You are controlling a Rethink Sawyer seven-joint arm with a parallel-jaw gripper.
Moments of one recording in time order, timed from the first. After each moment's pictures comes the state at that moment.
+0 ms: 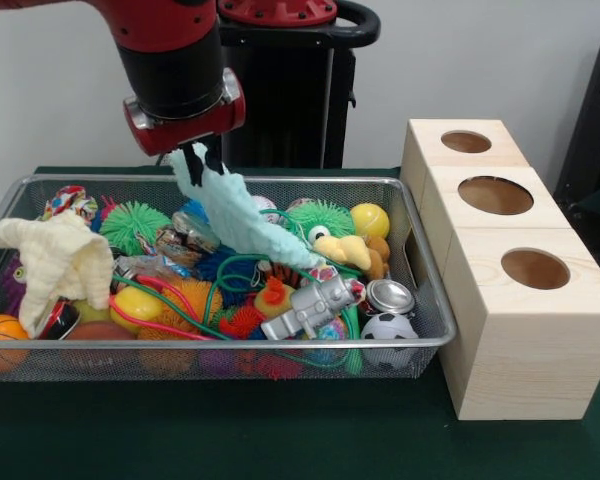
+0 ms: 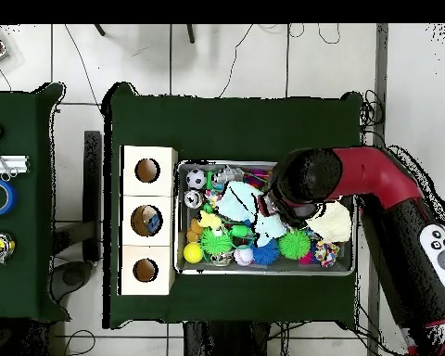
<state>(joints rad) -0.90 -0.58 0.84 1.52 -0.65 1.31 1.47</state>
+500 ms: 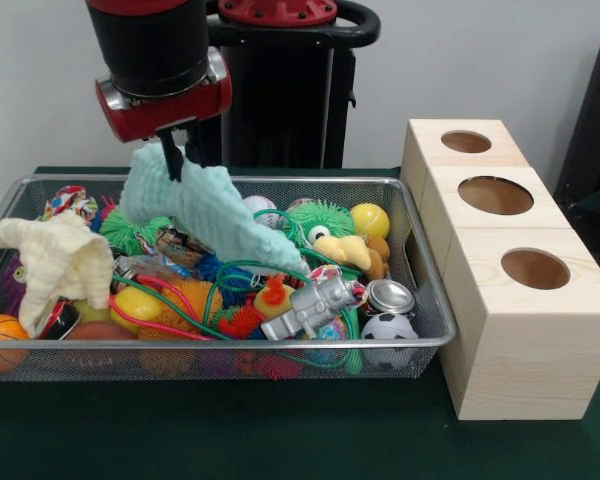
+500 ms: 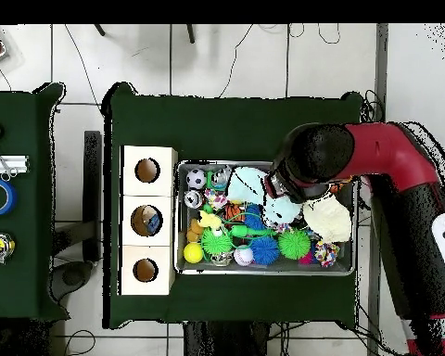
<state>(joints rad) -0.86 -0.60 0.84 1.40 -0.65 1.38 1.40</state>
